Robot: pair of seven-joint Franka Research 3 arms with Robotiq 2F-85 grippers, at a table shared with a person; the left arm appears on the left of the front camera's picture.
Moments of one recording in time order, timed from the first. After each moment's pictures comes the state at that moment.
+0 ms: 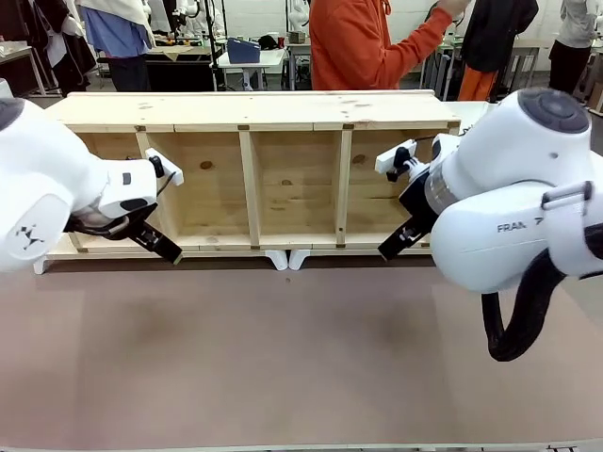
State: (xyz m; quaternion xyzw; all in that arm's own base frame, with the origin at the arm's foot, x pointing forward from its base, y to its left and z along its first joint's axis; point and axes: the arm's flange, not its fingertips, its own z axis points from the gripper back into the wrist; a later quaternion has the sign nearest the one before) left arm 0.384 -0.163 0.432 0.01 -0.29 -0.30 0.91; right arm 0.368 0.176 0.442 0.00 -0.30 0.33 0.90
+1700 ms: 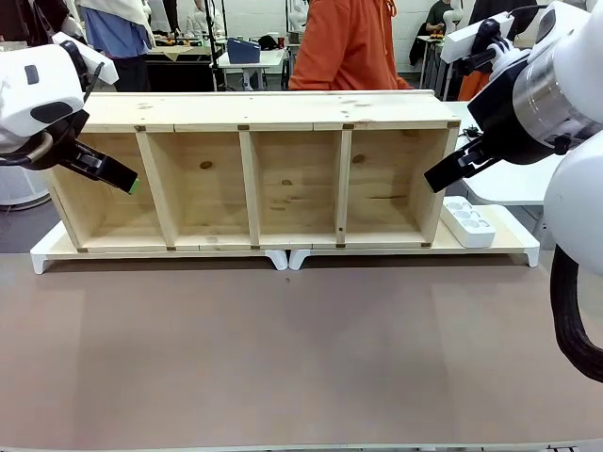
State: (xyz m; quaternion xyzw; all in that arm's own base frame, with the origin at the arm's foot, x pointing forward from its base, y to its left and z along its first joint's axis) left arm 0.297 -0.151 0.571 0.04 -0.39 -0.22 0.89; right arm 0.260 0.153 0.585 -0.04 -0.40 0.25 0.88
